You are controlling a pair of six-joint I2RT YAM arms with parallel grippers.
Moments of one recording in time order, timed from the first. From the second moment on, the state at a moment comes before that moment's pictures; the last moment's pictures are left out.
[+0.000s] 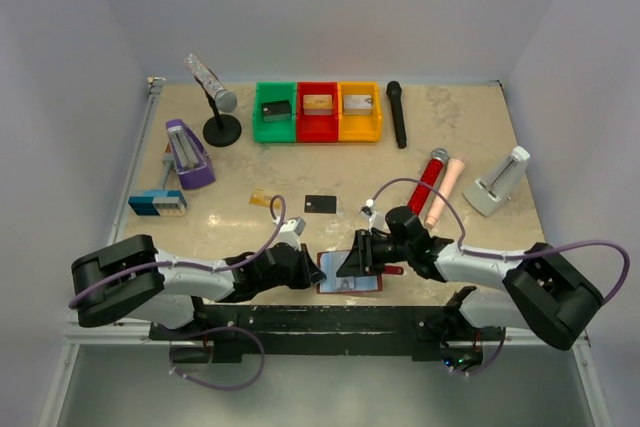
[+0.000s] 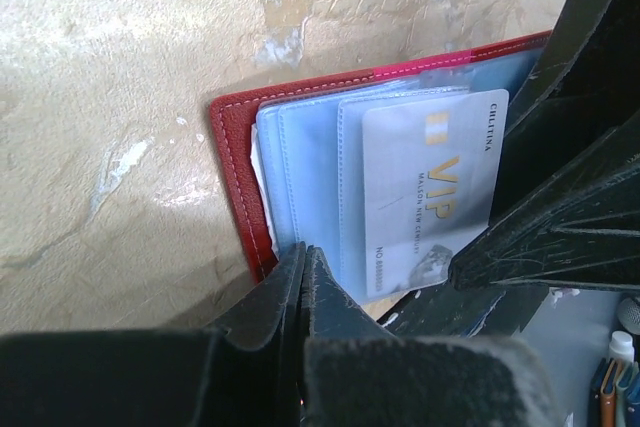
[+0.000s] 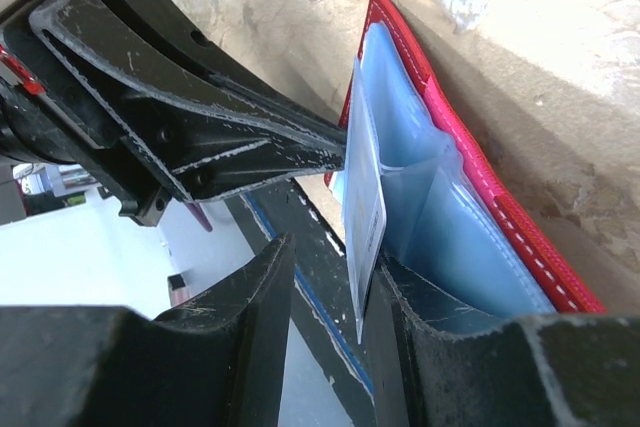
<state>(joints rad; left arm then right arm) -1.15 1.34 0.28 0.42 -0.14 -1.08 0.73 1.25 0.30 0.28 -0.62 0.87</state>
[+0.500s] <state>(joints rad) -1.15 1.32 0.28 0.40 -0.16 -1.08 0.73 1.17 0.31 0.19 -0.59 0.84</state>
